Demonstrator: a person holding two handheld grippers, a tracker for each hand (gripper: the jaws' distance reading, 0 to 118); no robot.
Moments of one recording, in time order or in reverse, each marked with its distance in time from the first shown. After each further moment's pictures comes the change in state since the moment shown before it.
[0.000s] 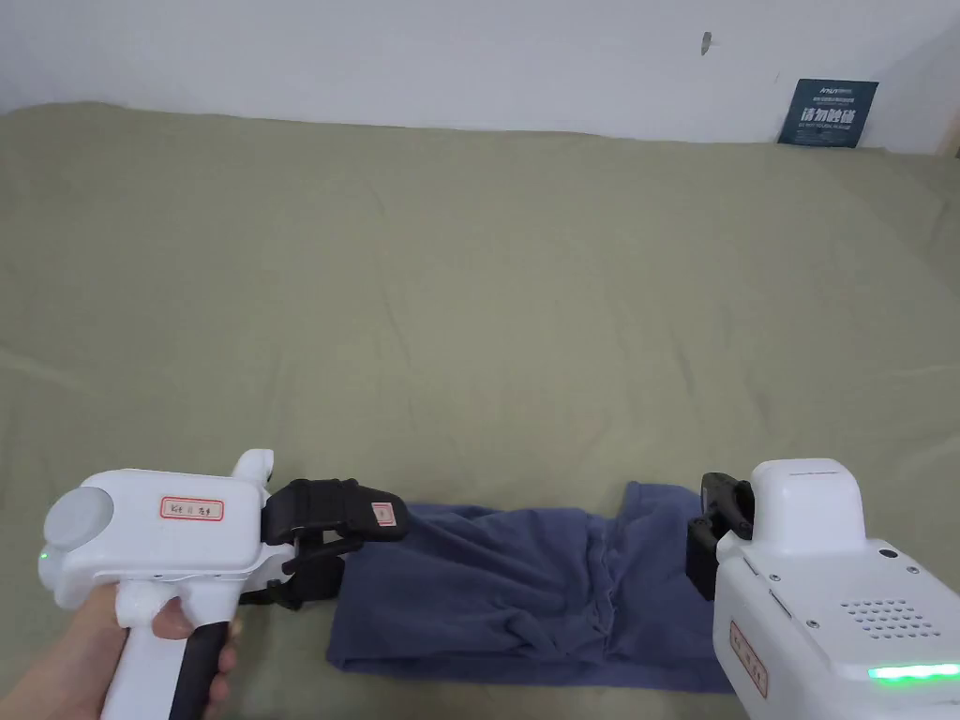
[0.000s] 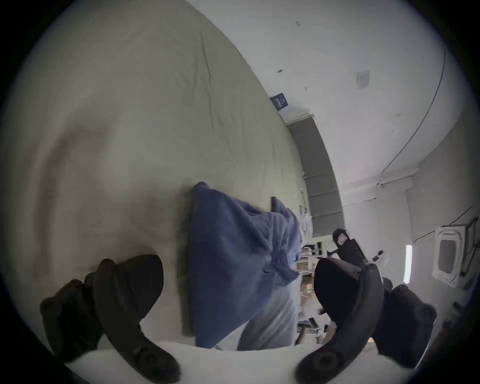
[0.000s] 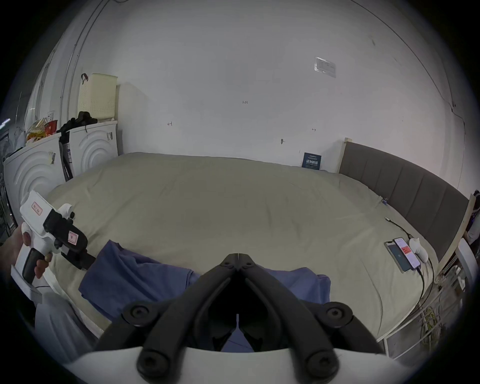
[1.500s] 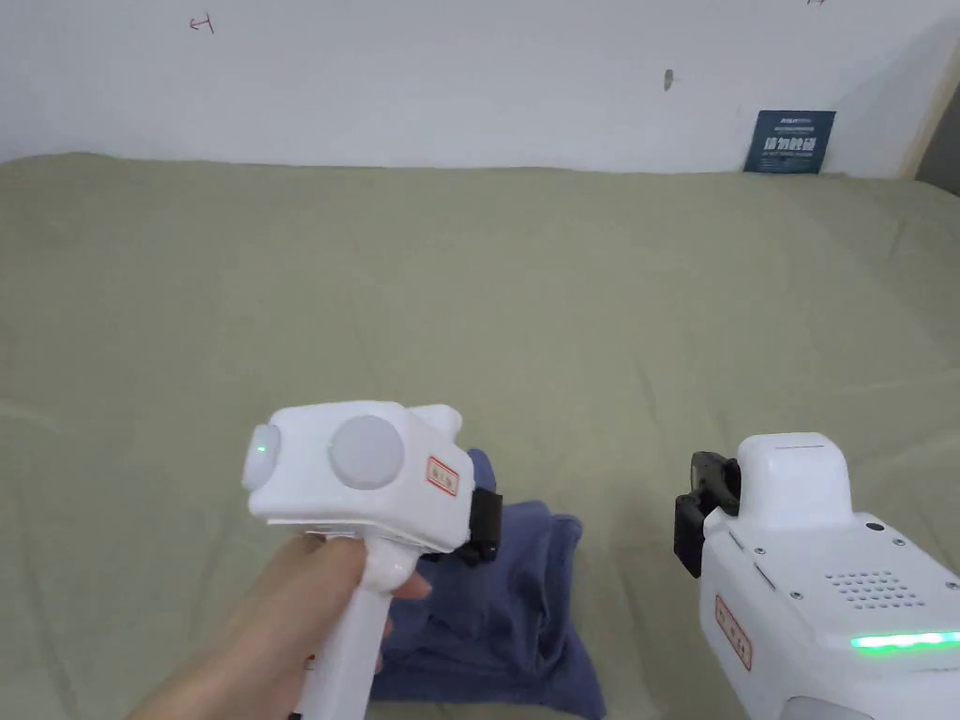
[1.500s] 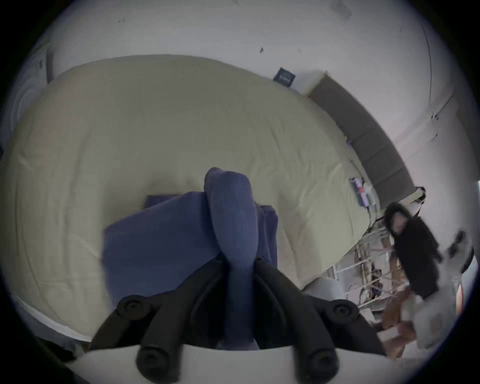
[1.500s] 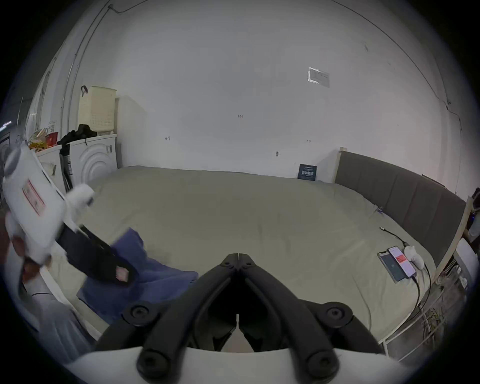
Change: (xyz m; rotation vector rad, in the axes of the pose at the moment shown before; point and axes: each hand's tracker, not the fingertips) left arm 0.163 -0.022 -0.113 -0.029 0.607 -0.424; right arm 0.032 0.020 0.013 0.064 -0.014 -0.023
